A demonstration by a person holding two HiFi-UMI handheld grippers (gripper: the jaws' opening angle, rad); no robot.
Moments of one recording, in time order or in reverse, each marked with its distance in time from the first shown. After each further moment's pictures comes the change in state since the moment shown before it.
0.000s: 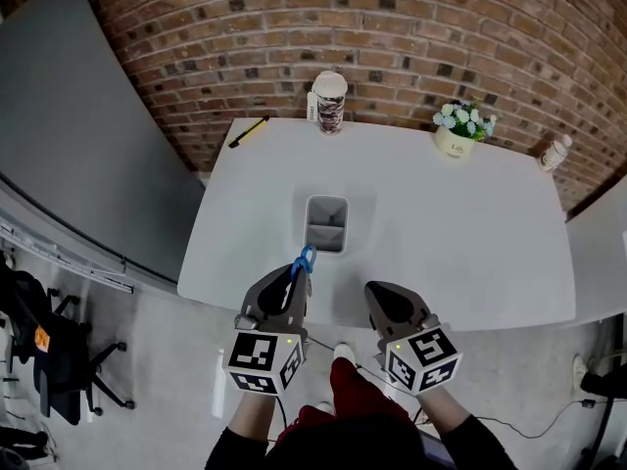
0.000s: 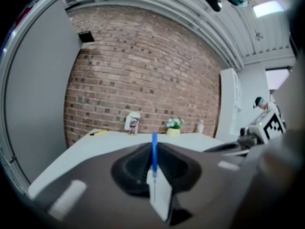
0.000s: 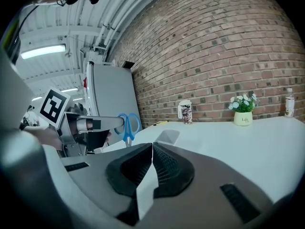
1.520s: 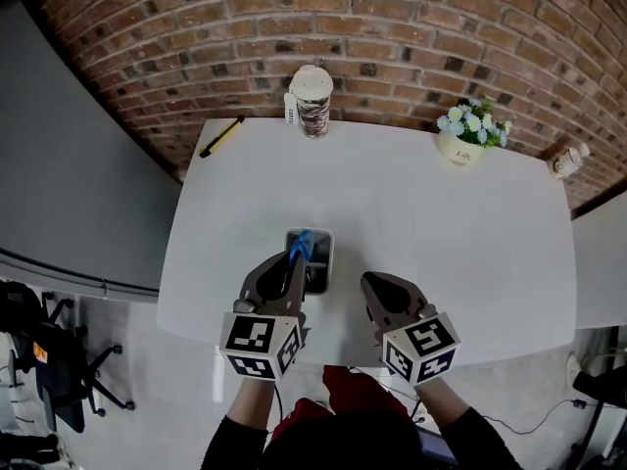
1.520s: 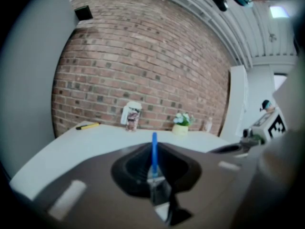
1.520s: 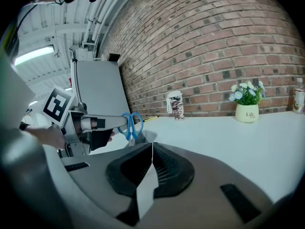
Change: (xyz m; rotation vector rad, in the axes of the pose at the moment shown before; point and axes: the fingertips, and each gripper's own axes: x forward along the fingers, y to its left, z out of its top) left arm 0.133 0.026 -0.003 -0.059 0.093 -0.013; right arm 0.076 -0.094 0.009 0.056 0.086 -0.005
